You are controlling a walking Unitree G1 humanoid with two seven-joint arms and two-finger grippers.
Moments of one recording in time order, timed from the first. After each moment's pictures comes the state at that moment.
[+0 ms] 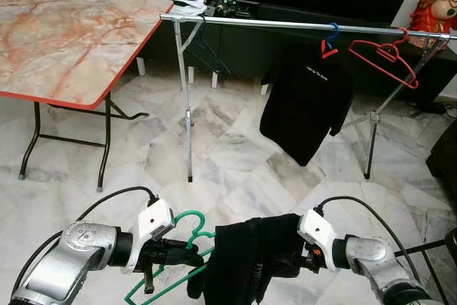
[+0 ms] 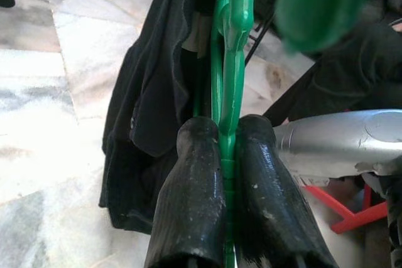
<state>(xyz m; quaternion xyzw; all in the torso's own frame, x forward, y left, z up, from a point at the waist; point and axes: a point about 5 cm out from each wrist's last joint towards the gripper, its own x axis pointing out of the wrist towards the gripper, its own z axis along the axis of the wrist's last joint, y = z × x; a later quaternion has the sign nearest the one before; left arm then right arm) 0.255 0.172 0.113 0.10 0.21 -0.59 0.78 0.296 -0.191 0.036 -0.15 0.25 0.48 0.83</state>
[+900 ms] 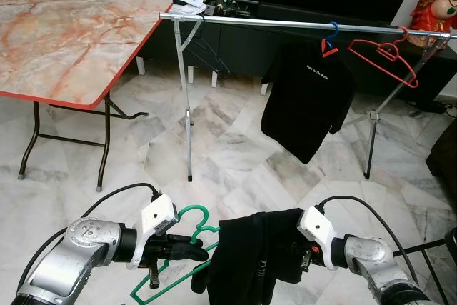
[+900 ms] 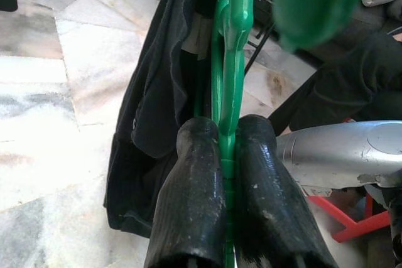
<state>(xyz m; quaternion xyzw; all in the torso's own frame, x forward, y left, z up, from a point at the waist) 0.257 0.168 0.115 0.09 0.20 -0.58 0.78 0.298 -0.189 0.036 -0.13 0.24 0.47 0.84</state>
